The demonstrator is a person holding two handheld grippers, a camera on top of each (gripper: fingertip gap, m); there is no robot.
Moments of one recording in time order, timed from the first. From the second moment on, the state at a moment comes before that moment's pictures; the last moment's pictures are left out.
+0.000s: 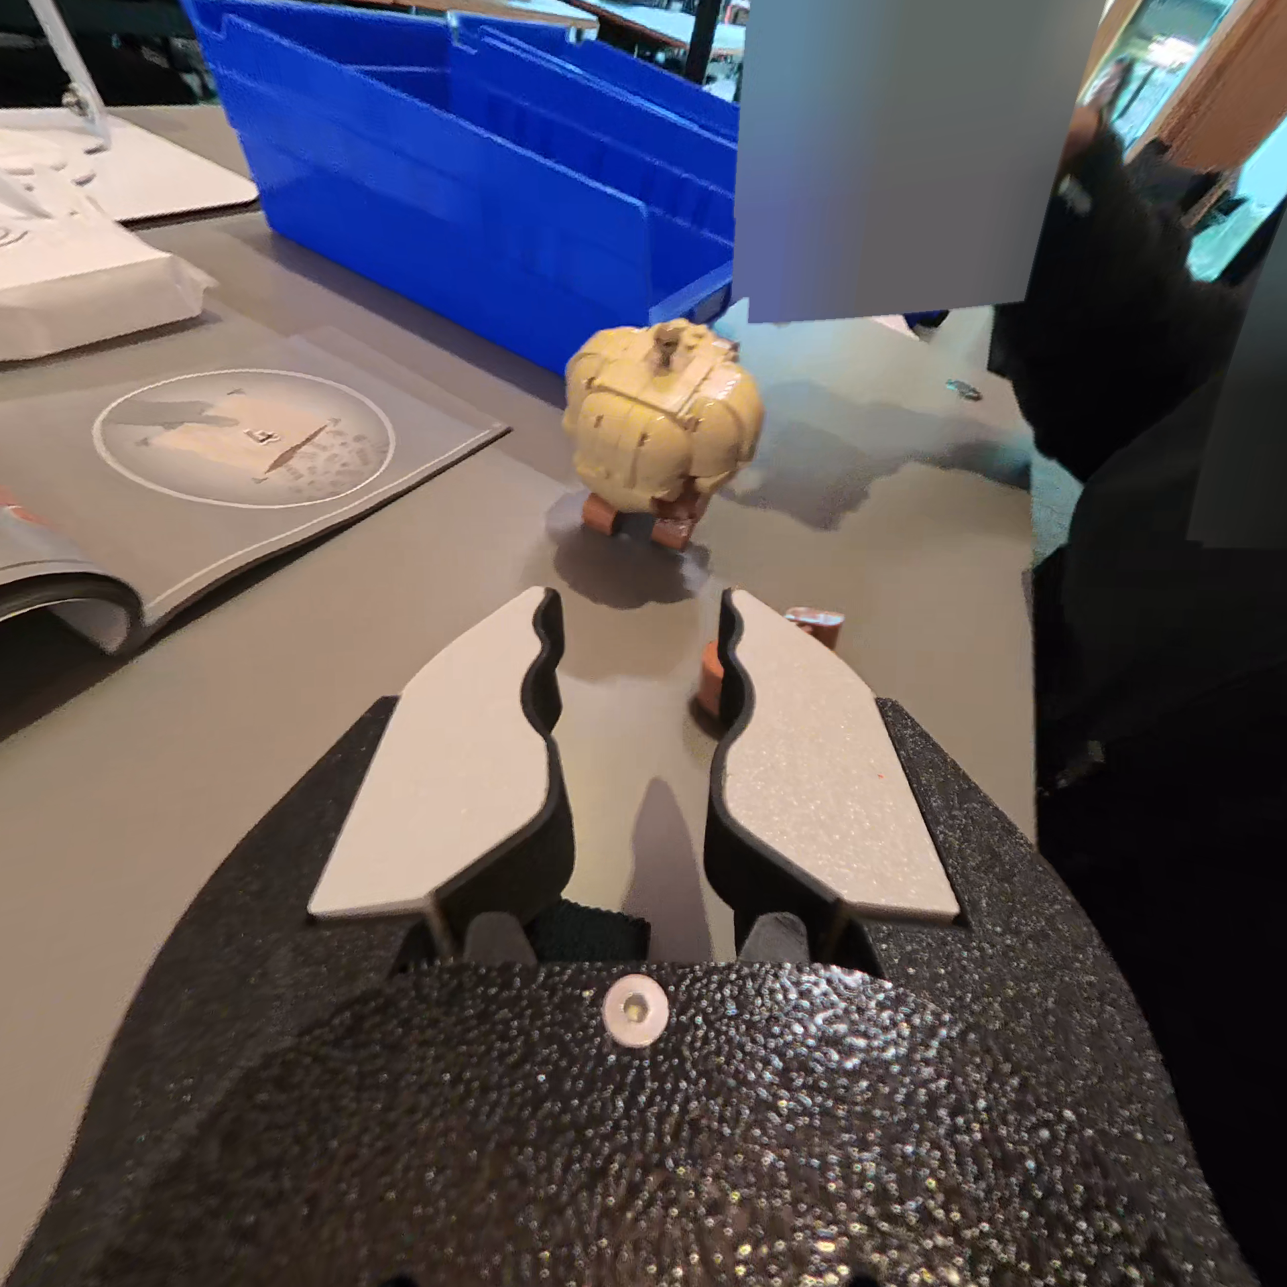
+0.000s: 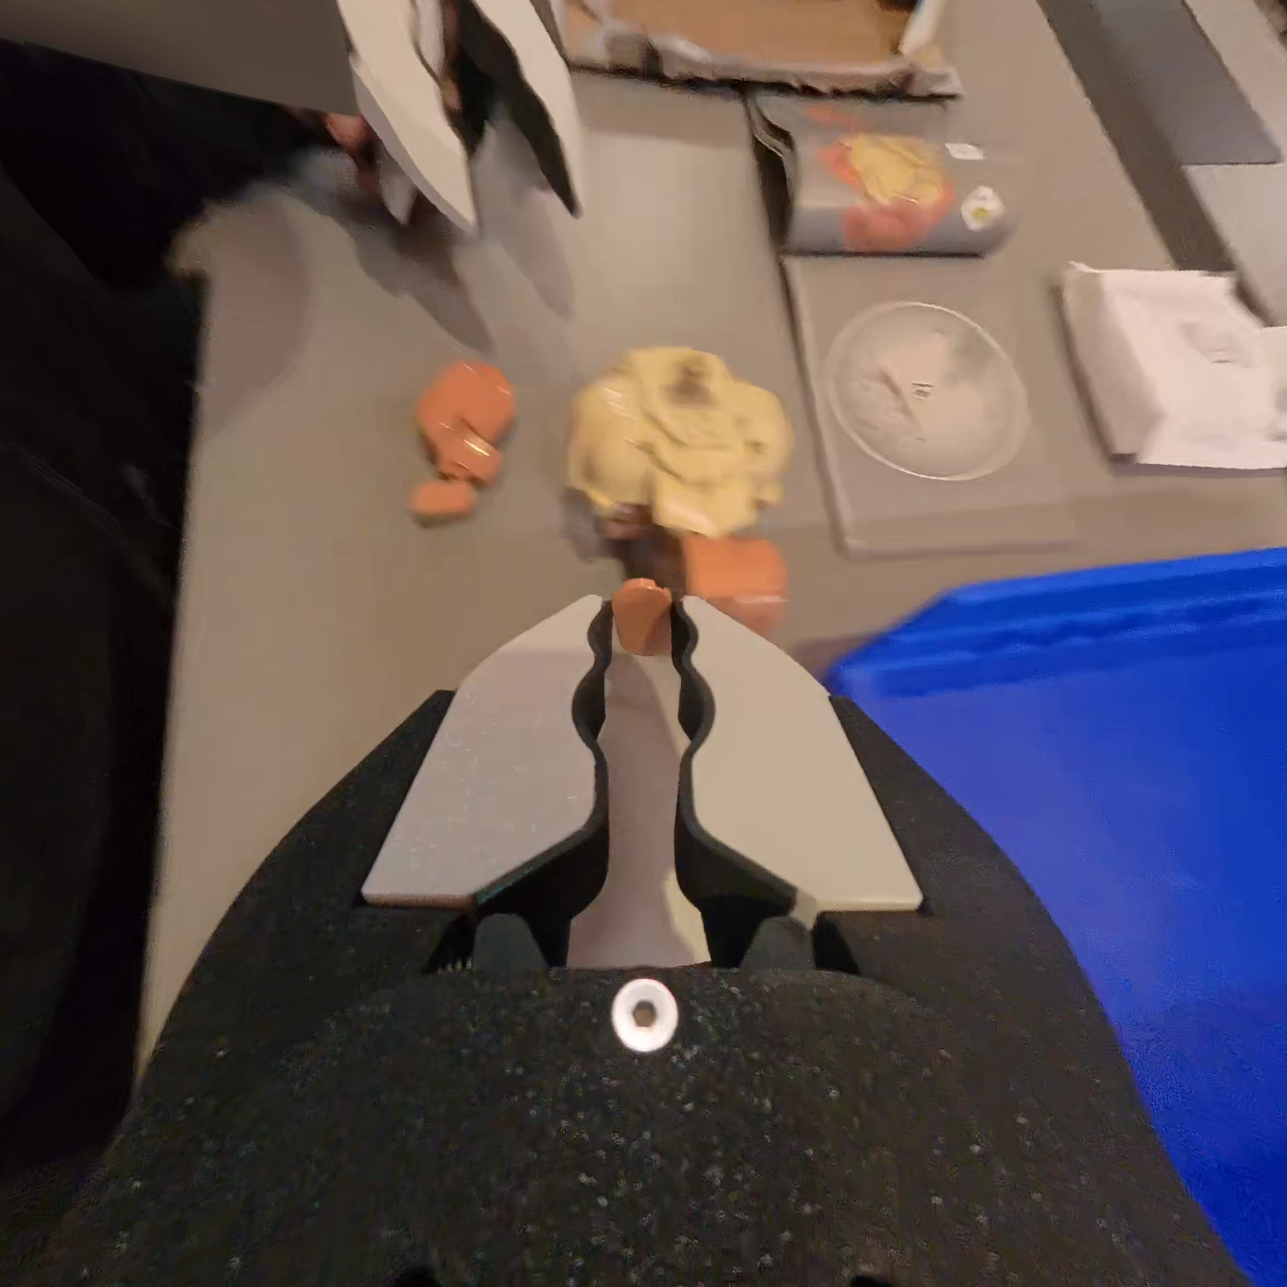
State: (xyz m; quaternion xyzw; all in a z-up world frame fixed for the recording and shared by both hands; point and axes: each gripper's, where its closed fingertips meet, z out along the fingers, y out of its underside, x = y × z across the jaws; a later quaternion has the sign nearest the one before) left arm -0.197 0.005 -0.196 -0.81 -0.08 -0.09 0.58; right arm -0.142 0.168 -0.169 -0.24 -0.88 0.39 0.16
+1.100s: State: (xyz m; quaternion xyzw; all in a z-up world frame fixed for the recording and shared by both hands) left arm -0.137 0.007 -0.246 -0.89 -0.08 -0.03 0.44; right arm -0.089 0.096 -0.249 -0.23 -0.92 0.30 0.06
